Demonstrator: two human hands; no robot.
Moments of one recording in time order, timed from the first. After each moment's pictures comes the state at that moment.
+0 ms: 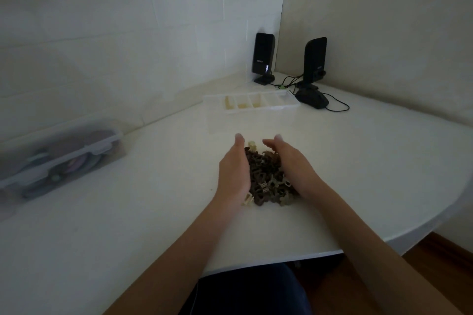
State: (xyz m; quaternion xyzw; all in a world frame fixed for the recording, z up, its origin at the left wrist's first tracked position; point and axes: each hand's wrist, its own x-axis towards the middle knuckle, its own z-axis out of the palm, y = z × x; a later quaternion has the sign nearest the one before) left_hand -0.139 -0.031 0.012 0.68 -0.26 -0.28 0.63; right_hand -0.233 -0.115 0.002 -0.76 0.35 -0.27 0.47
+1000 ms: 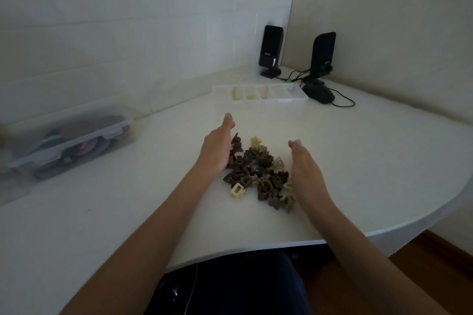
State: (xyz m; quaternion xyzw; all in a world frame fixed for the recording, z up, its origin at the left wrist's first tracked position) left_hand -0.084 -0.018 0.022 0.72 -0.33 -0.27 0.54; right_hand -0.246 -0.052 0.009 -0.69 0.43 -0.35 0.47
